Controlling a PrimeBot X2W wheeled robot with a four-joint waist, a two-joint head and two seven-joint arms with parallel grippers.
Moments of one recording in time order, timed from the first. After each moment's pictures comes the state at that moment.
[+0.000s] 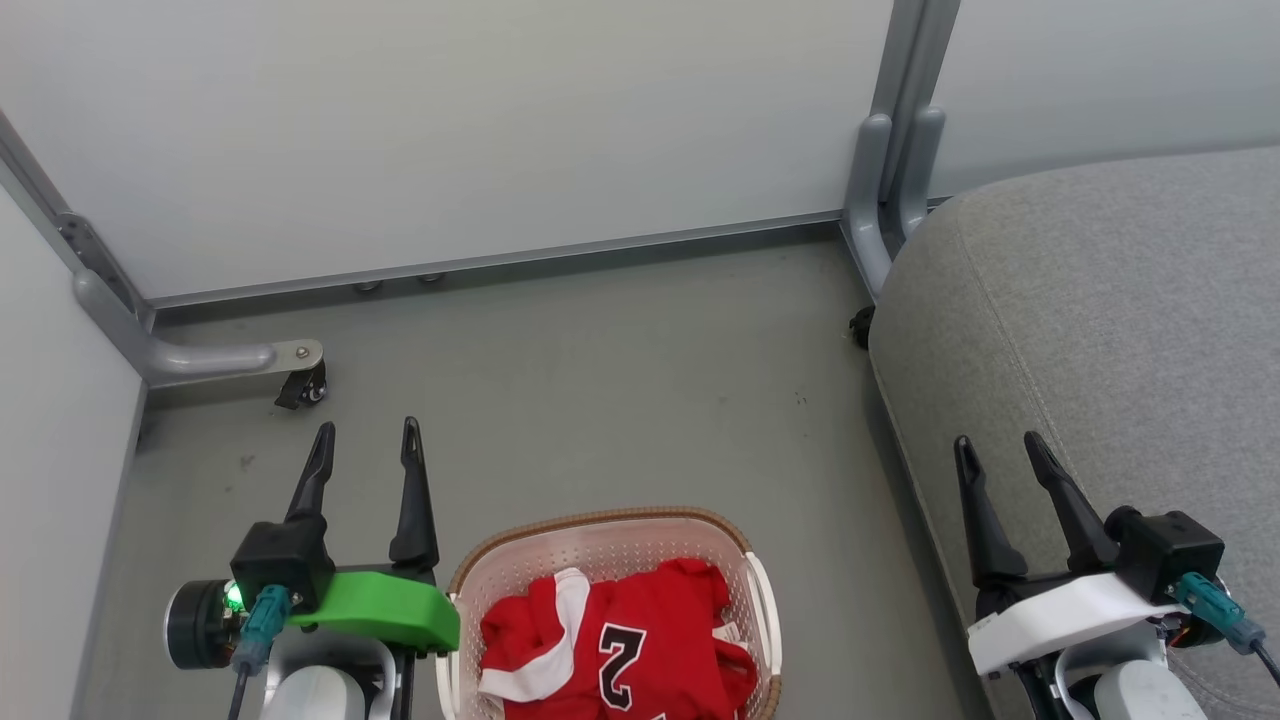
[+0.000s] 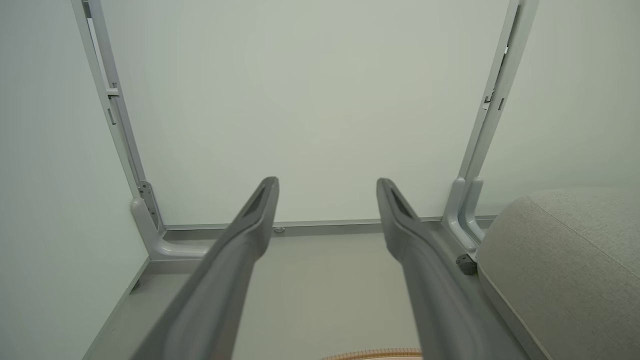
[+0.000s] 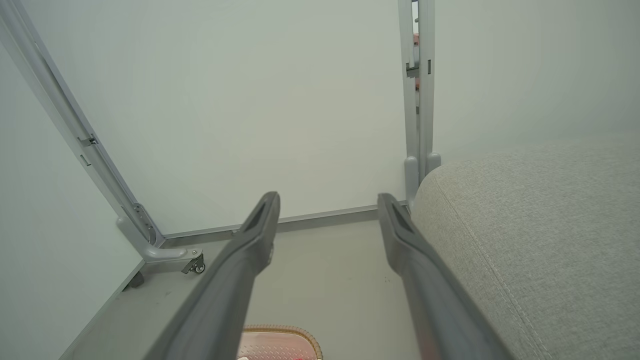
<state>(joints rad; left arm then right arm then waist) -0.12 0.05 -0.13 0.23 -0.20 0.03 -0.24 -0.05 -0.06 0.03 0.15 0.30 0.13 -0.25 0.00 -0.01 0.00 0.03</state>
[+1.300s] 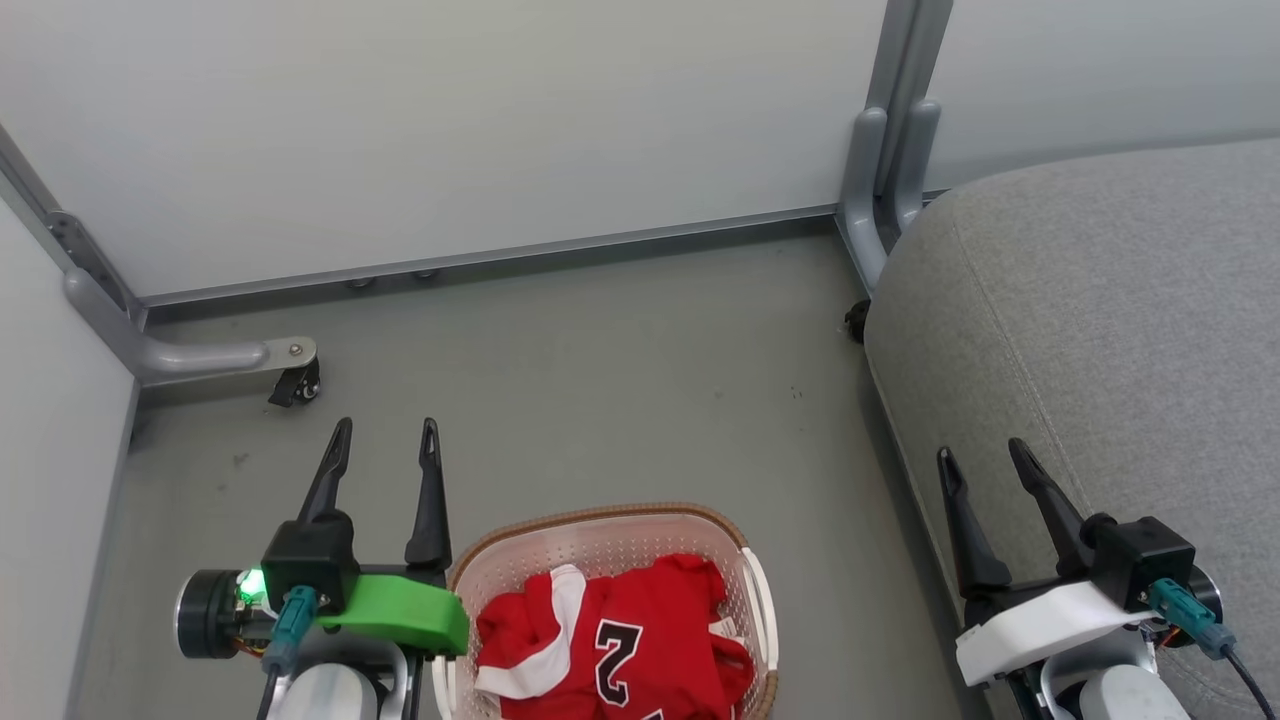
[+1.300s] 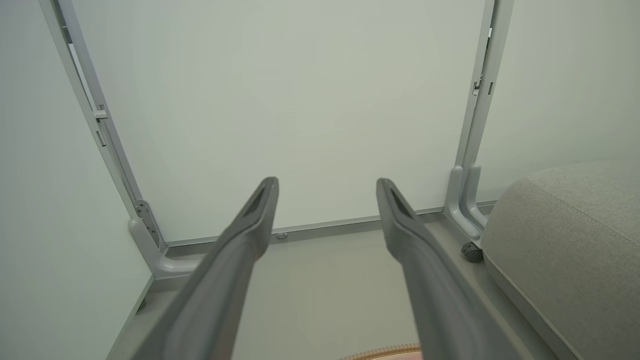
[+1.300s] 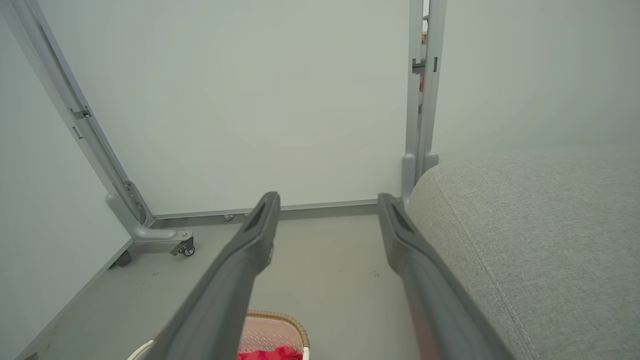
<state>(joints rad) -0.13 0.05 -0.15 0.25 -0.11 0.03 -0.26 -0.05 -0.05 0.03 0.17 0.21 0.13 -0.26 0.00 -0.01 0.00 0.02</state>
